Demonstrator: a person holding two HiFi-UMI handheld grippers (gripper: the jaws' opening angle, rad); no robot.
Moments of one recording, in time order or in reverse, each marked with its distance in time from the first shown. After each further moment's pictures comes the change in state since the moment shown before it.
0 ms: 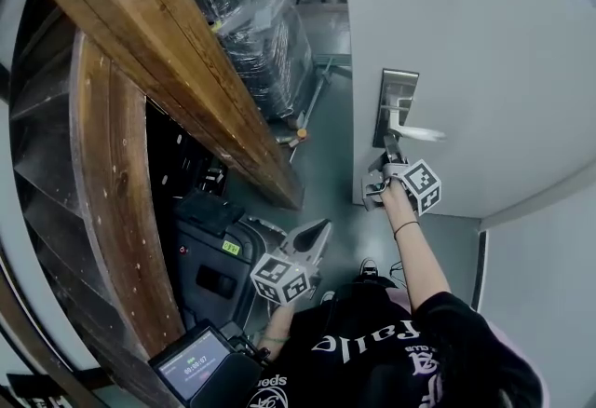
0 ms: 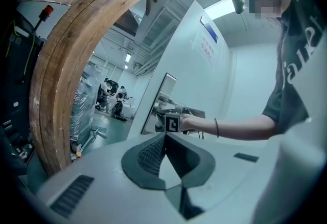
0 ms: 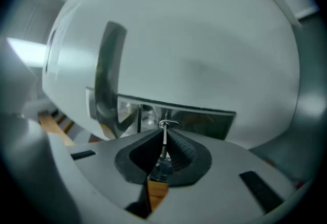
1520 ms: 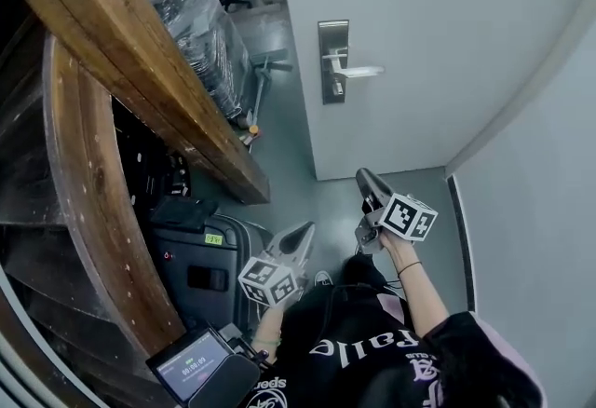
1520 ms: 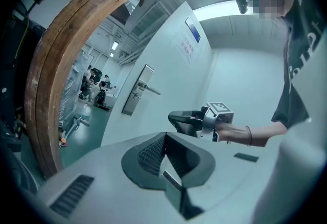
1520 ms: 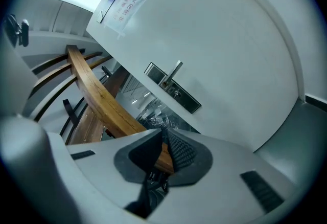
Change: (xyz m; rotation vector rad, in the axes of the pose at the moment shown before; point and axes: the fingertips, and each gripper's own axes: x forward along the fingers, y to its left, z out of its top) left arm -0.094 -0.059 -0.064 -0.010 0.091 -0.200; right arm -0.235 0.018 -0.080 -0.522 0.203 -0.059
